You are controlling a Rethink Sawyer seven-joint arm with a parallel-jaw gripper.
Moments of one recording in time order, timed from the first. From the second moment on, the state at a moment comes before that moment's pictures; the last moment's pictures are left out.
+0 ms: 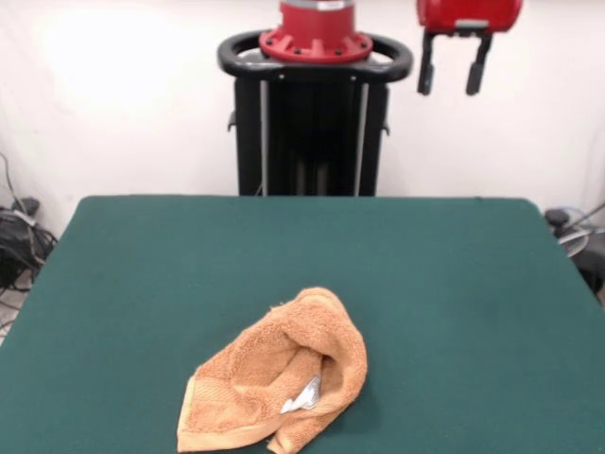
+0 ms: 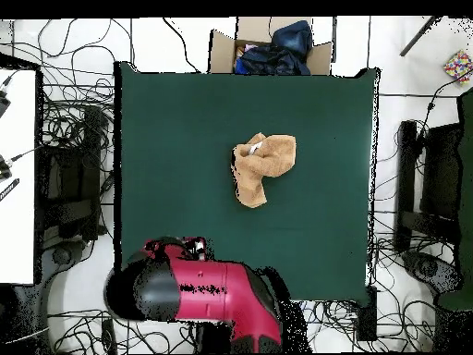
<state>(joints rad) -0.06 -1.14 0.00 2.09 -0.01 0.57 1.57</state>
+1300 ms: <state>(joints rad) -0.11 -0.75 0.06 1.41 -0.02 0.95 1.57</state>
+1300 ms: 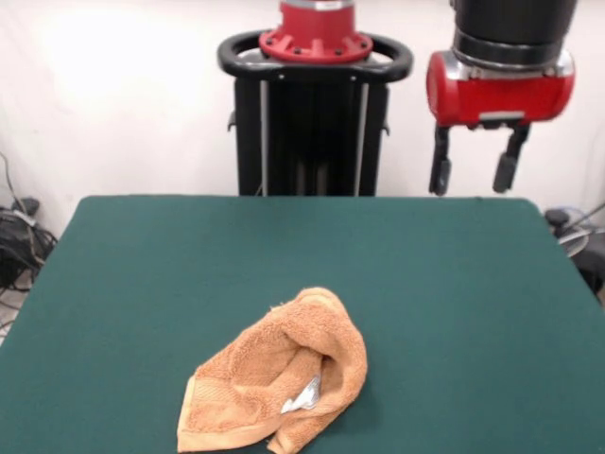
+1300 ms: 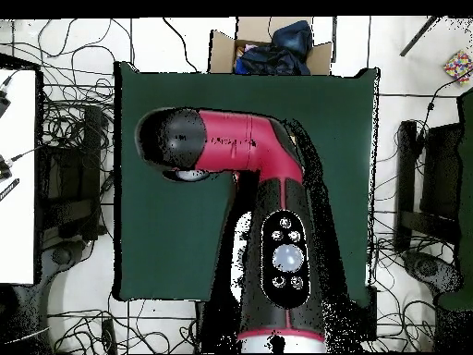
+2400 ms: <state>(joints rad) -0.15 -0.40 0.13 0.87 -0.10 1.06 1.57</state>
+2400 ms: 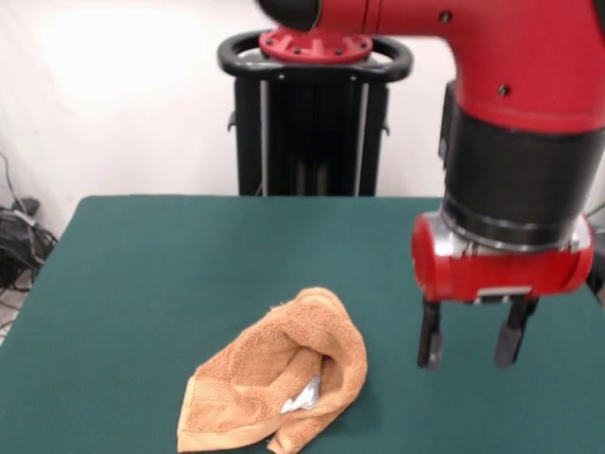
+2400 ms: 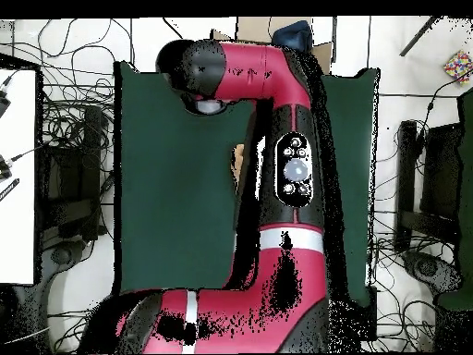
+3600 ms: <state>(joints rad) -0.20 -0.23 0.18 0.56 -0.16 1.20 1.40</state>
